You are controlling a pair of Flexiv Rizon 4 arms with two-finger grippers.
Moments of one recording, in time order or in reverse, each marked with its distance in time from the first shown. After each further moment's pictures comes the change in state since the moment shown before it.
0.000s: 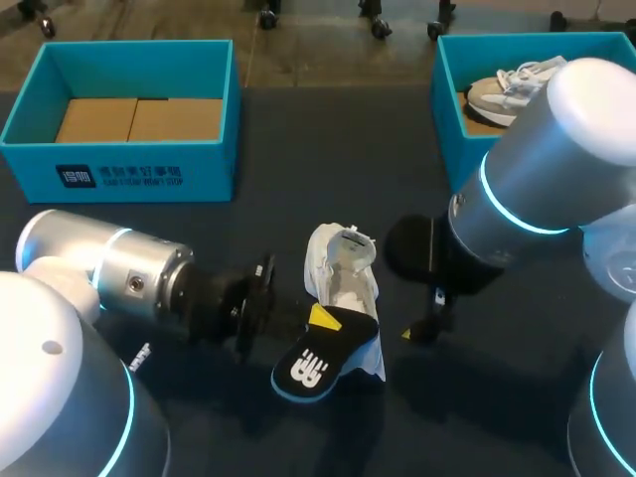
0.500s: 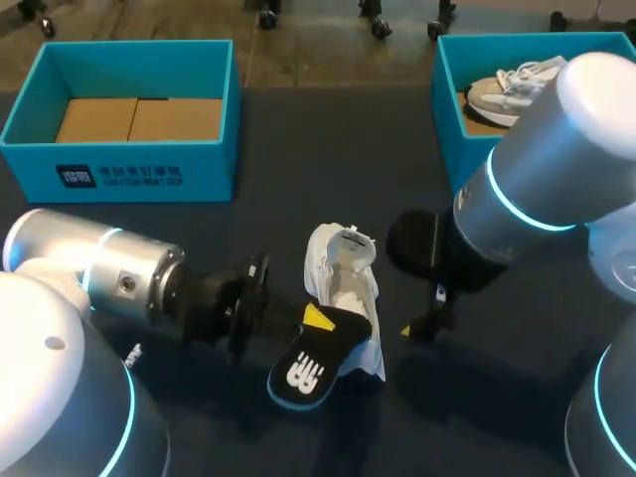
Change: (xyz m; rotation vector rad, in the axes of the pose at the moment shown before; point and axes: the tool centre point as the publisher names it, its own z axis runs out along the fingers) left arm -0.001 -0.001 -0.007 -0.039 0.003 -0.010; right arm -0.001 0.000 -0.005 -0.017 0.002 0.053
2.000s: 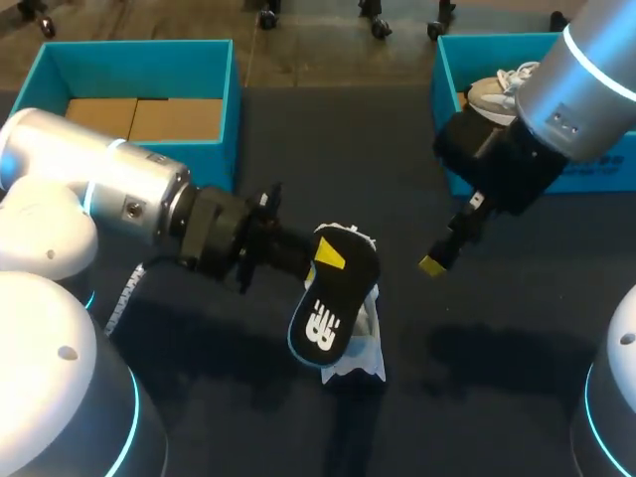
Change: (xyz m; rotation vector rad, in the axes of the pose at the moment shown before) left arm -0.072 0.004 -0.010 -0.147 0.138 0.260; right arm -0.023 0.008 -0.093 -0.043 0.171 0.405
